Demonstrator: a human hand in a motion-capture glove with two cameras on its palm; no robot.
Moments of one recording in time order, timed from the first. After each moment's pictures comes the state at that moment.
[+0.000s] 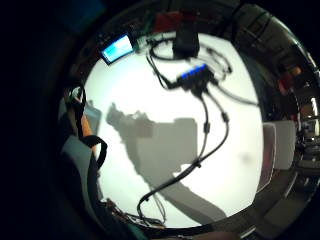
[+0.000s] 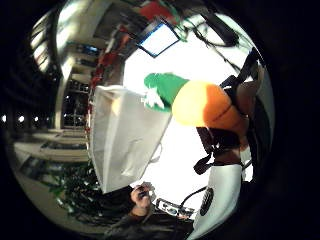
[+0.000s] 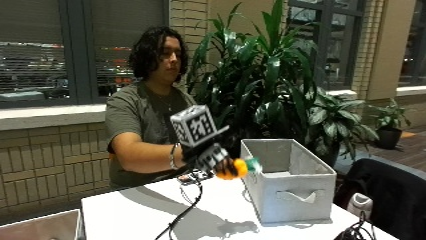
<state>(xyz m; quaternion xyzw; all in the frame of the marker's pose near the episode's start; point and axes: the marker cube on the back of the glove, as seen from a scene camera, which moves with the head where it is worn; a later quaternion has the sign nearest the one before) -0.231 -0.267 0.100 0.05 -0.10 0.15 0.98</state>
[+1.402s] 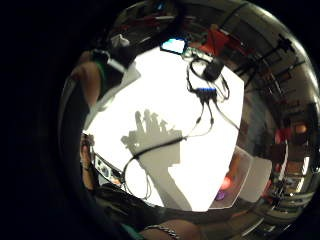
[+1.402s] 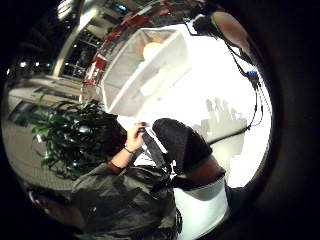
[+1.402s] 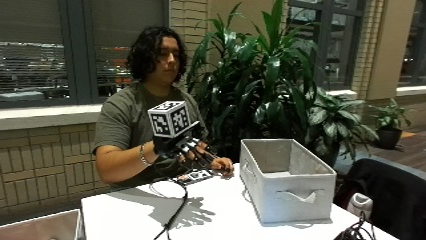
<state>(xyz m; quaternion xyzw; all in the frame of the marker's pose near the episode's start) -0.228 -0.144 0.061 -0.07 -0.09 -0.10 0.99</state>
